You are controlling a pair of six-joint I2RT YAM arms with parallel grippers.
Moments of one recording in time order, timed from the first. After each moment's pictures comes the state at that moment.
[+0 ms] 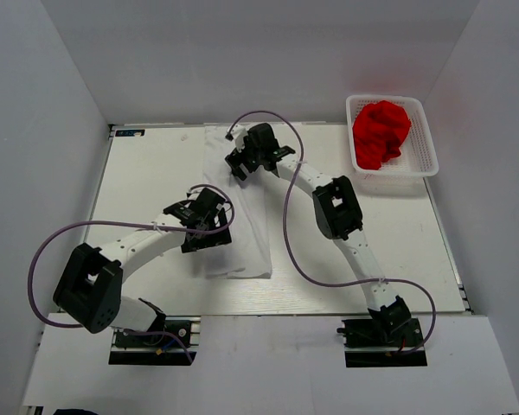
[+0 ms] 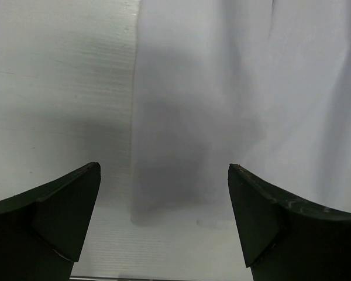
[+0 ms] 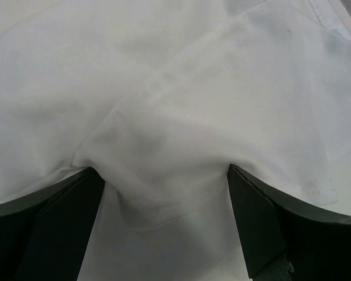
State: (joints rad) left arm -0.59 1.39 0.87 -0.67 -0.24 -0.73; right arm 0.59 2.64 2.28 -0.25 -0.28 -0.35
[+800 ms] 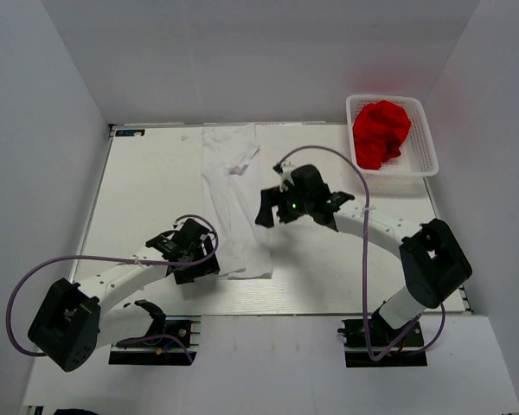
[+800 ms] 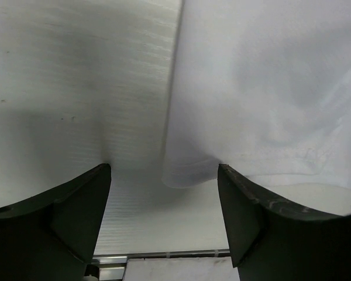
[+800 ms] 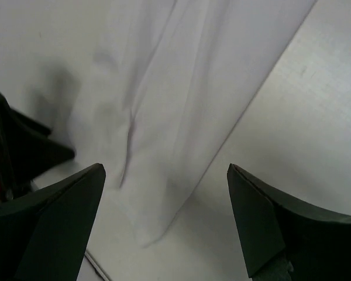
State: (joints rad) left arm -0.60 1.13 0.53 -0.62 -0.09 -0.85; right arm 0.68 1.57 1.04 -0.12 -0.29 0.32
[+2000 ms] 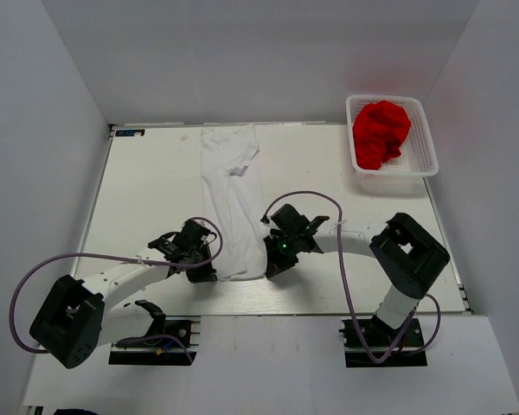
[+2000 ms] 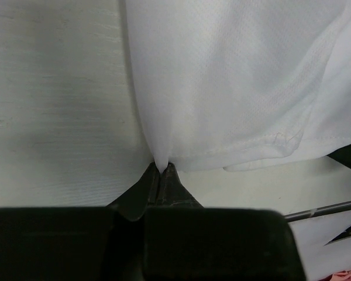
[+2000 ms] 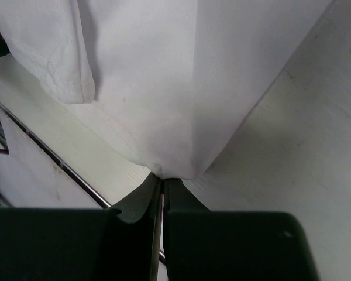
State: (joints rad) left arm -0.60 1.15 0.49 -0.49 0.07 -0.82; right arm 0.87 1.69 0.86 -0.28 -0.41 0.49
